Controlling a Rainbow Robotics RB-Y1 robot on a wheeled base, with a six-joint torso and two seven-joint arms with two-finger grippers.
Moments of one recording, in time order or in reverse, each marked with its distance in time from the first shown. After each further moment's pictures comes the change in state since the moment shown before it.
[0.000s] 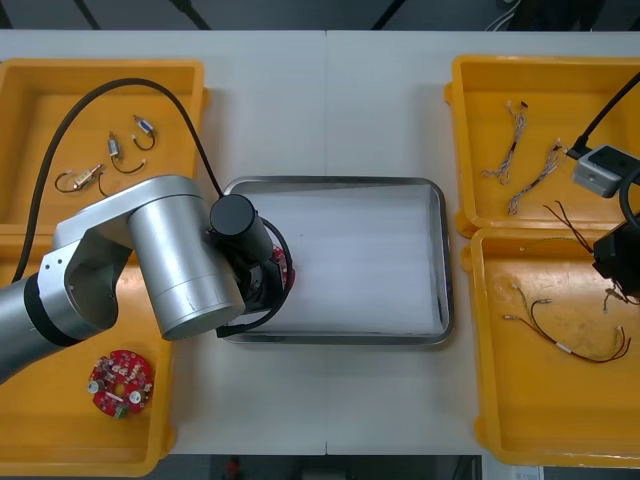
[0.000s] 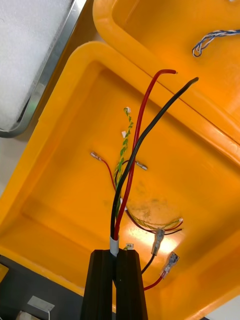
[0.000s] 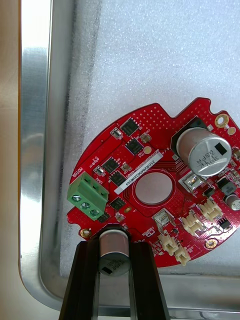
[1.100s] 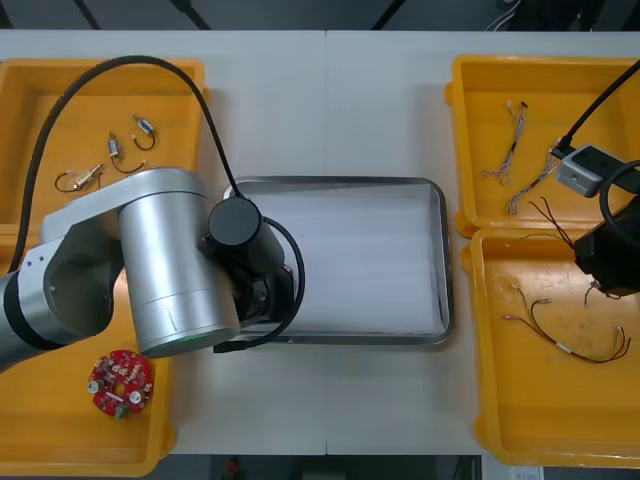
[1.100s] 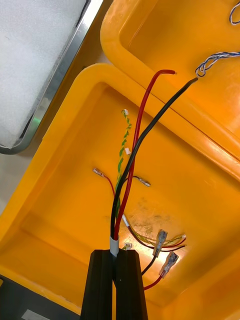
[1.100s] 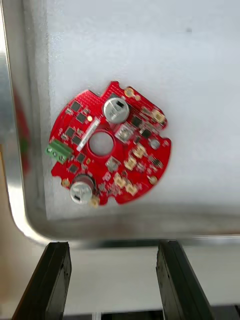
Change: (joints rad) right arm -0.002 0.034 0.031 -0.011 0.057 -0.034 0.000; left arm -0.054 0.014 -0.009 -0.164 0.083 0.105 0.012
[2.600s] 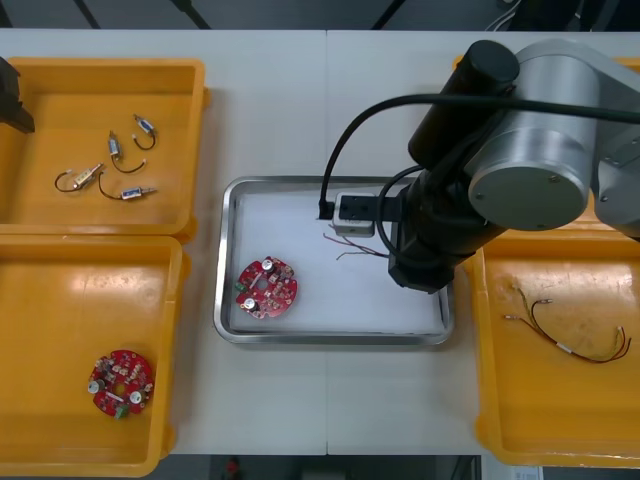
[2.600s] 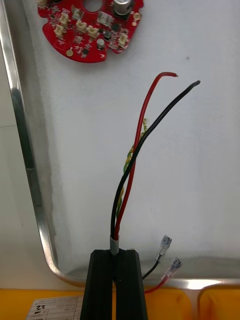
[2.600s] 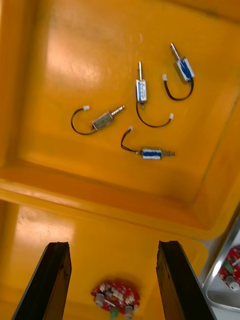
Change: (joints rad) right arm -0.530 0.248 0.728 0.221 0.079 -0.254 0.419; left arm -0.044 0.530 0.670 0.442 0.476 -0.025 -0.578
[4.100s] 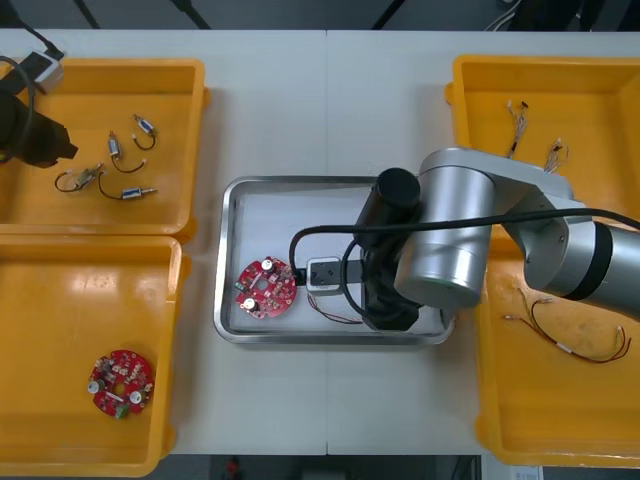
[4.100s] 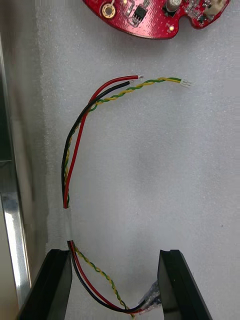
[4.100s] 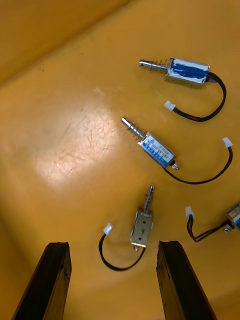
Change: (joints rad) right arm 0.007 0.082 0.260 0.087 0.223 -0.130 -0.003; left arm 0.000 -0.084 -0.307 0.453 -0.020 -0.680 -1.019
